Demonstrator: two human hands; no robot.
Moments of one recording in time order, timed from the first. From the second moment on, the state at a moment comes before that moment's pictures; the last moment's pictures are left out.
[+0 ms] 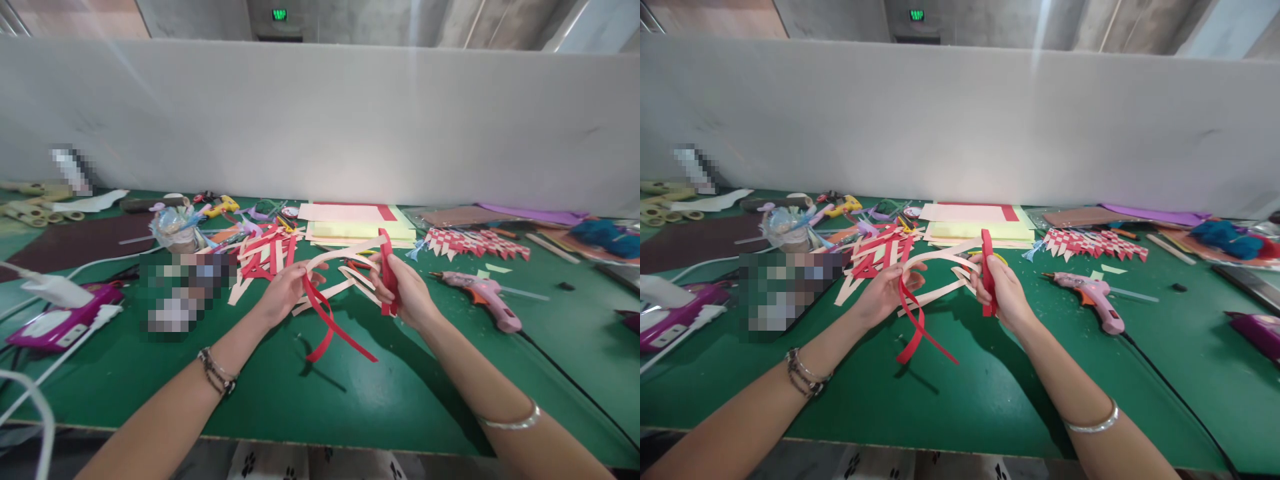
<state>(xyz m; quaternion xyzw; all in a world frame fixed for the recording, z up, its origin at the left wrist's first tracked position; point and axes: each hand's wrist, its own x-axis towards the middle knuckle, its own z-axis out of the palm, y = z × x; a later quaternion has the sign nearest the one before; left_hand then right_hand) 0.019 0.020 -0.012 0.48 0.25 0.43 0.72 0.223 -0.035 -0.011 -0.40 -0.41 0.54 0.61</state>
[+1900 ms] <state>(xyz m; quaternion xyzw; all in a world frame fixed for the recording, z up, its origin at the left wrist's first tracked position) 0.018 0.022 -0.012 0.46 0.22 0.42 0.75 0.232 -0.042 -0.006 -0.35 -0.48 0.60 0.54</state>
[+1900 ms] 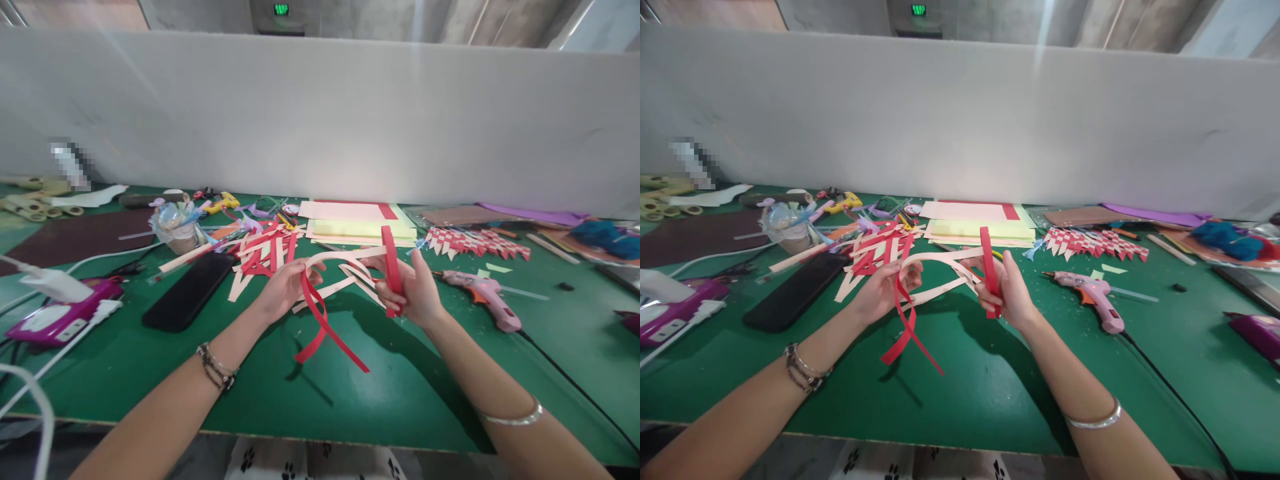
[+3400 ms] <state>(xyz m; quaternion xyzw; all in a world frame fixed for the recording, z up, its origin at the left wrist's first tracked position) 0.017 0.020 -0.012 0.50 0.22 0.41 0.73 0.226 -0.041 -0.006 -0.35 -0.46 0.64 0.51</state>
